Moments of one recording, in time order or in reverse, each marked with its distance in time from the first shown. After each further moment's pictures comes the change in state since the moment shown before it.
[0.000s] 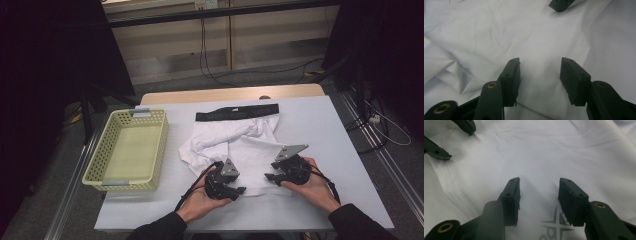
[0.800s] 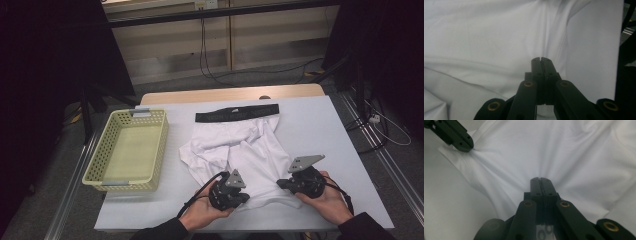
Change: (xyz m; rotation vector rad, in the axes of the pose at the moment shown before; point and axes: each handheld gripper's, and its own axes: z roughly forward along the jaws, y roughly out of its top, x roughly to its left) left arm -0.035 -0.003 -0.007 0.025 -0.120 0.022; right arm 0.020 -0.026 -0.037 0.012 0.058 0.020
